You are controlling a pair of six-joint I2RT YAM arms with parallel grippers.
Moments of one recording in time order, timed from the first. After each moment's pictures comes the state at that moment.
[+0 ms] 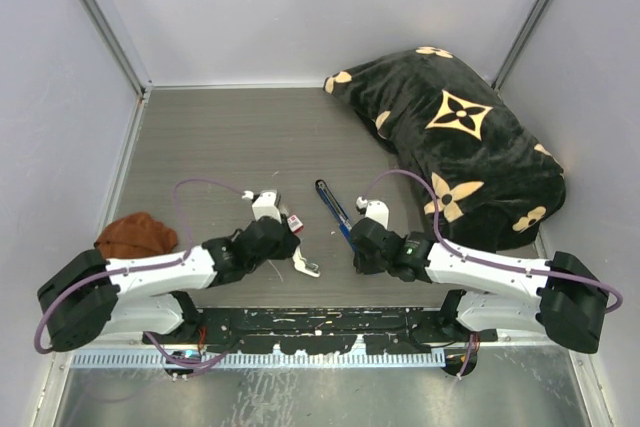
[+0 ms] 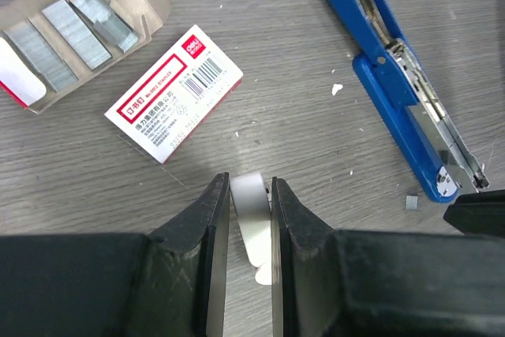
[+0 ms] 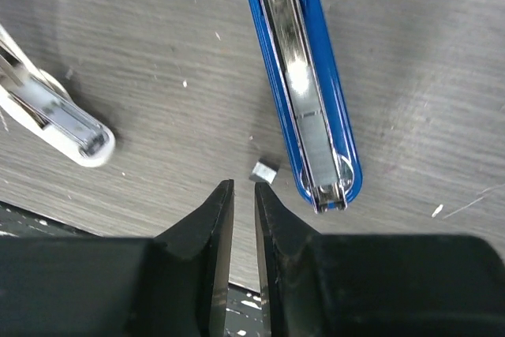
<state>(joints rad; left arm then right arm) -0.96 1.22 0.51 -0.02 -0.33 -0.84 1.02 1.12 0.60 -0.47 0.27 0.80</state>
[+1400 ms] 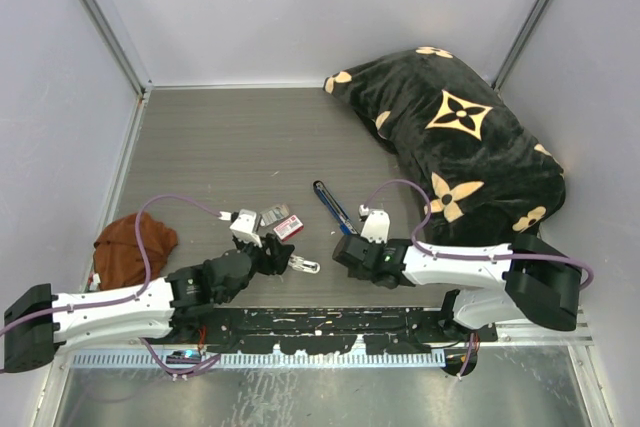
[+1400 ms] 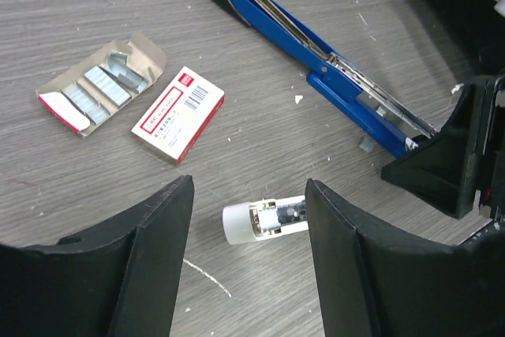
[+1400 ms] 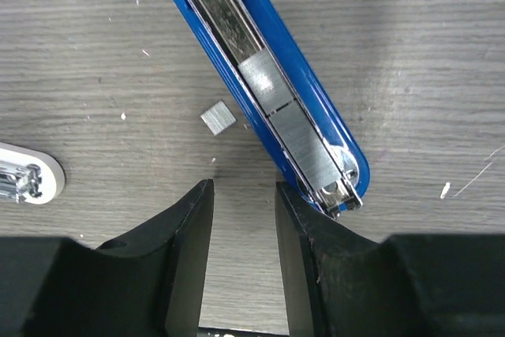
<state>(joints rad) -1.19 0.73 0.22 0.18 -0.60 -0.60 1.15 1.29 0.59 -0.49 0.49 1.11</state>
